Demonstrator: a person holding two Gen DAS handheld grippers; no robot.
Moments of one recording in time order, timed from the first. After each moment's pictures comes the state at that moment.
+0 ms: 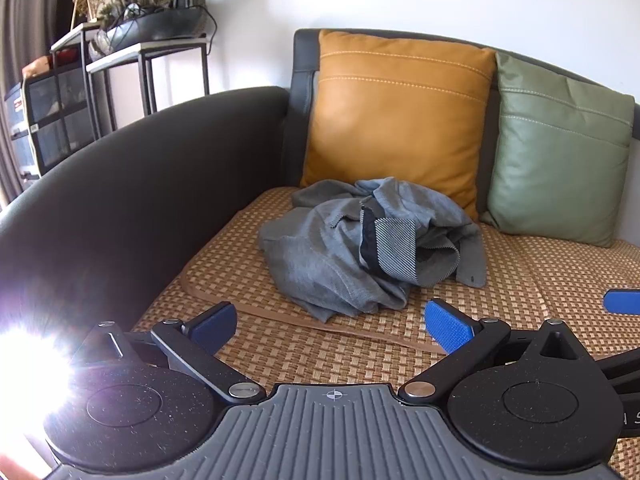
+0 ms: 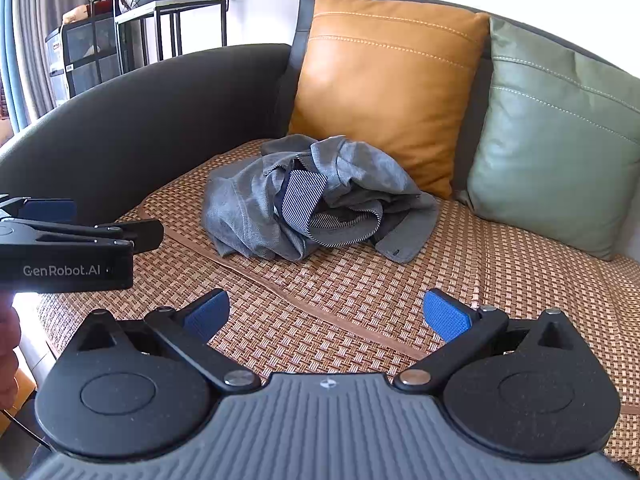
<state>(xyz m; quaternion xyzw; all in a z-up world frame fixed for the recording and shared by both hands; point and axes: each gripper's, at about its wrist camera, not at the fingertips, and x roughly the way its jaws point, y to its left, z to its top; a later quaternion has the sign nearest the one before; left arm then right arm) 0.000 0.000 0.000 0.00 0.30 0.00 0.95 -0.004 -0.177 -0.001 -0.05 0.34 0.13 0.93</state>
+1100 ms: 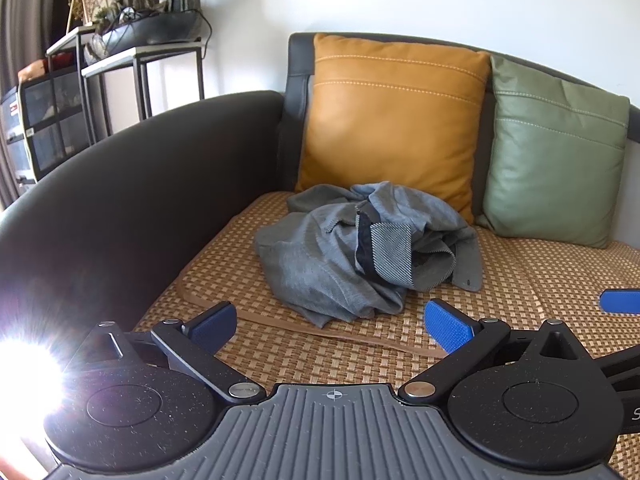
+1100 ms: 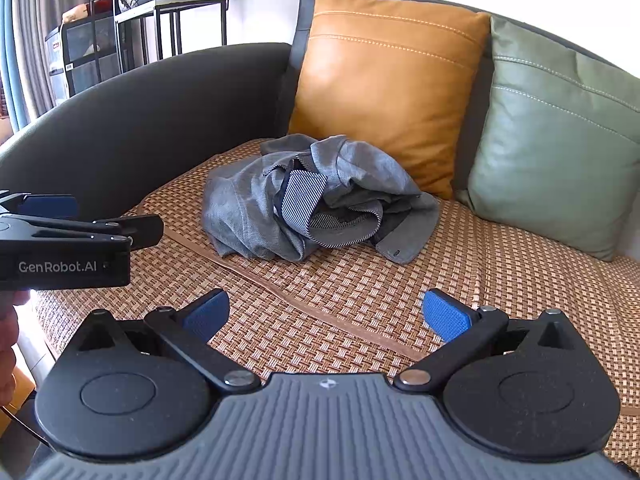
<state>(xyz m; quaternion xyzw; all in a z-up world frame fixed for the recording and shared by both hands) 0.002 0.001 0.005 0.00 0.30 -0.01 0.96 -0.003 -0.177 -0.002 -0.05 0.34 0.12 0.93</state>
